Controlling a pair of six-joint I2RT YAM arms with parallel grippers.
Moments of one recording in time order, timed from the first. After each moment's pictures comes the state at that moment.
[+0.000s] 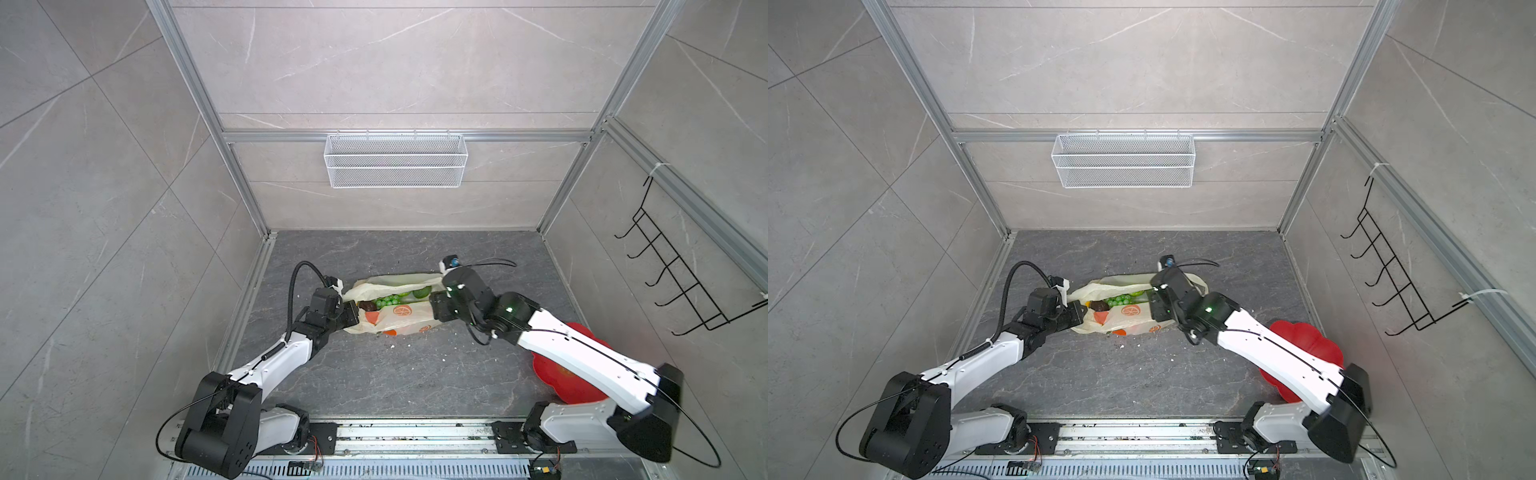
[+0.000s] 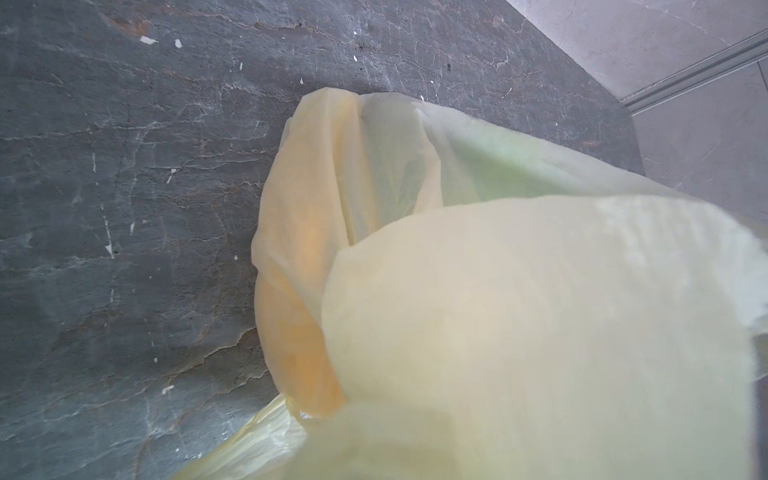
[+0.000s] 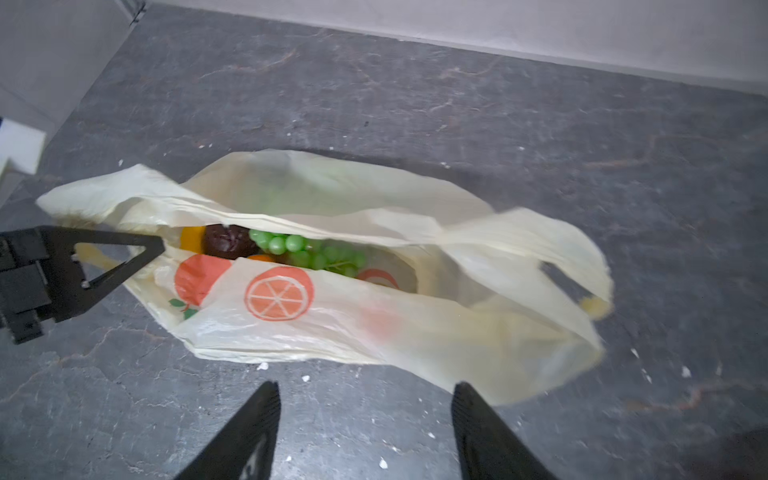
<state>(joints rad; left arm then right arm) -0.35 1.25 0.59 -0.04 0.19 -0.57 0.86 1.41 1.28 -0.71 0.34 0.42</state>
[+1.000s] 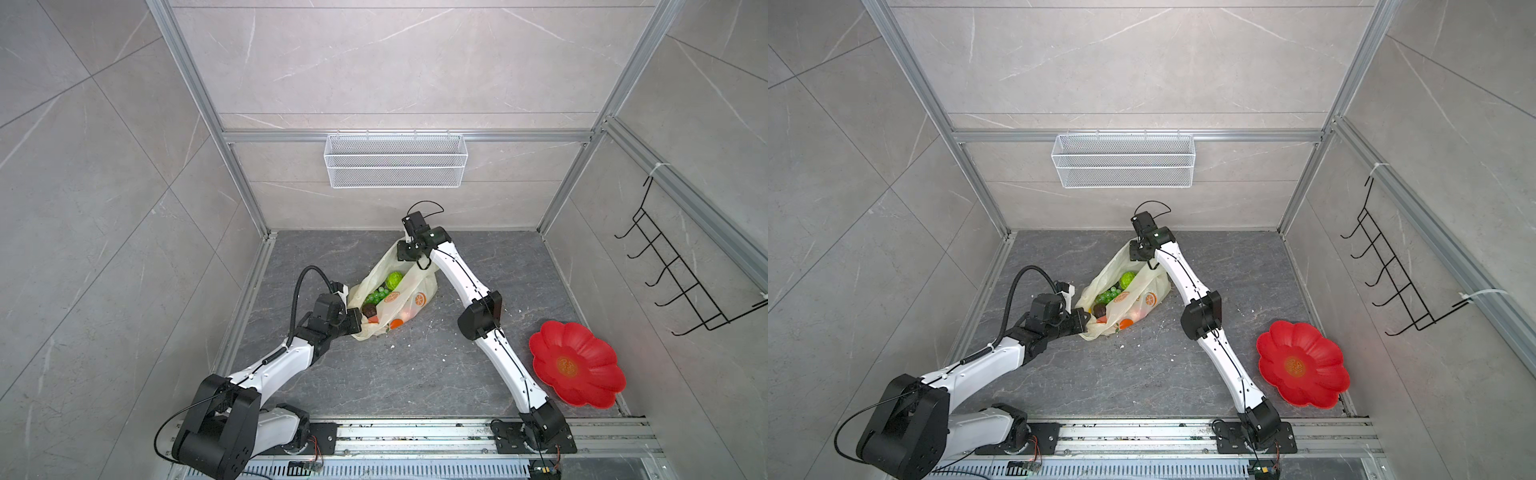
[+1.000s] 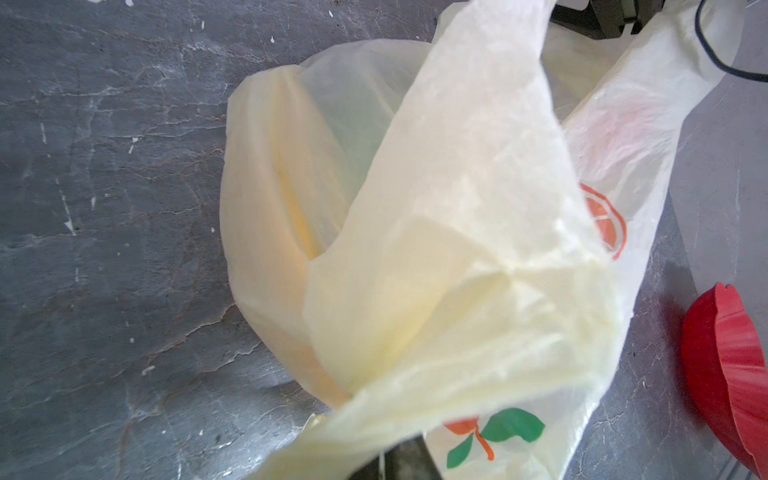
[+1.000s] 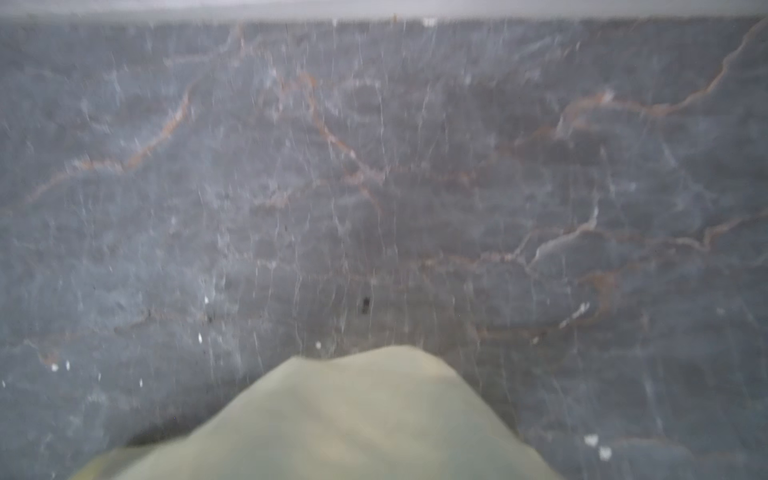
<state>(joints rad) -0.39 1.24 0.55 -0.03 0.20 -0.52 0.52 2.84 3.02 -1.16 0.00 0.34</state>
